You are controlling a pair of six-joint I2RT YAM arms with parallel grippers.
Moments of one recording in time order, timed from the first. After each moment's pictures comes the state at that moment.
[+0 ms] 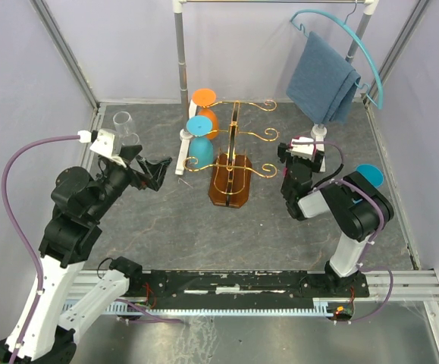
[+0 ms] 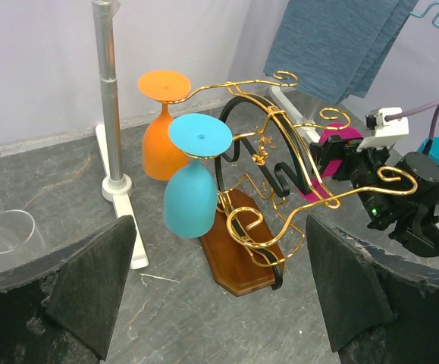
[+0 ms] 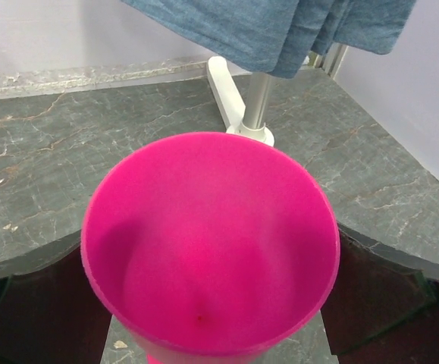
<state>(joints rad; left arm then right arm) -0.41 0.66 1.10 -0.43 0.10 -0.13 0.46 1.80 0.56 1.34 0.79 -0.16</state>
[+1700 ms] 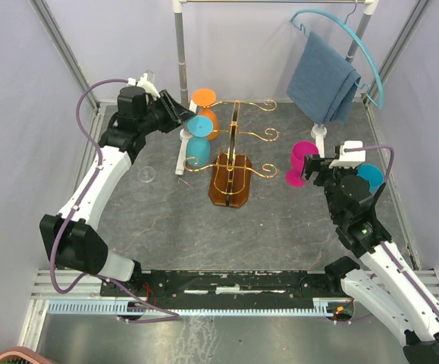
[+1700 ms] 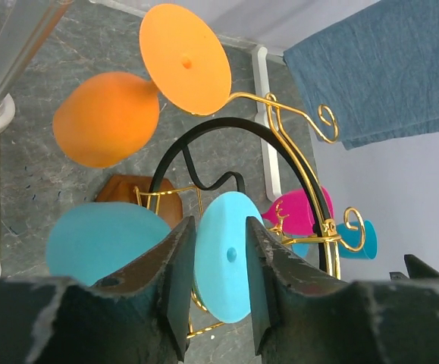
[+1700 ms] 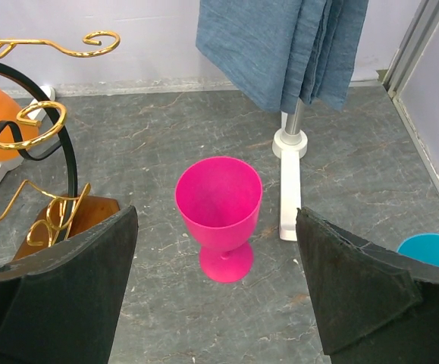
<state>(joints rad) -0.25 1.46 1.40 -0.29 0.33 -0.69 0.46 0.65 0.63 -0.02 0.45 0.08</state>
